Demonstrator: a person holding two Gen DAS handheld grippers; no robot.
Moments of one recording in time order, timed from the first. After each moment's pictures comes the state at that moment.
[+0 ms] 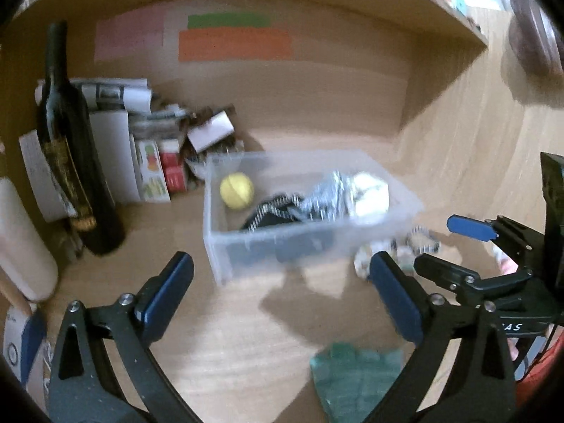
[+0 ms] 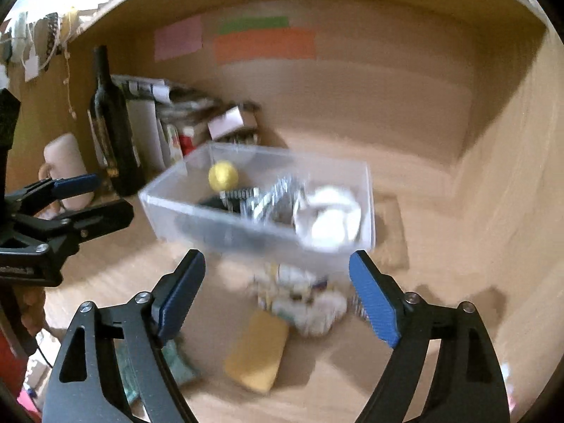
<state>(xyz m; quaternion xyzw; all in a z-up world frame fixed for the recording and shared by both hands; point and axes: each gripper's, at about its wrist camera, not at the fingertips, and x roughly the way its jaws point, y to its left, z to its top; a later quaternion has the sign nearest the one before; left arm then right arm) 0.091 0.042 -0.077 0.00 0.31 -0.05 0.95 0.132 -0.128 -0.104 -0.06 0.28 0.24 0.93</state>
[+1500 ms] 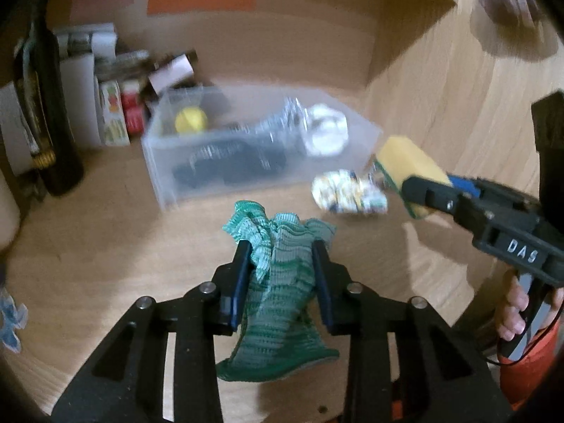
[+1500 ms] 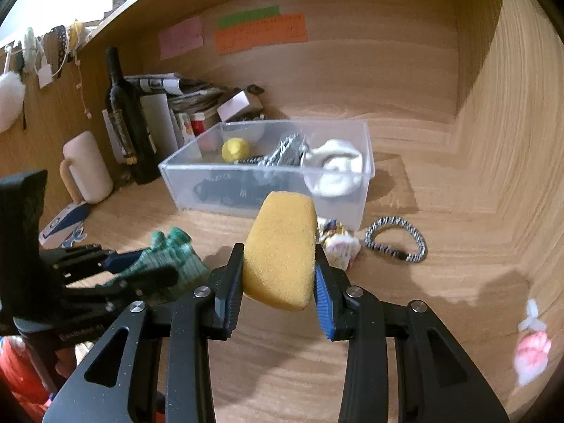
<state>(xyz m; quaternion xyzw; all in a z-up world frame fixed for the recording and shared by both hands) 0.064 0.016 -0.119 -0.02 0.34 -0.10 0.93 0.099 -0.154 -0.125 -0.01 0.28 0.26 0.92</state>
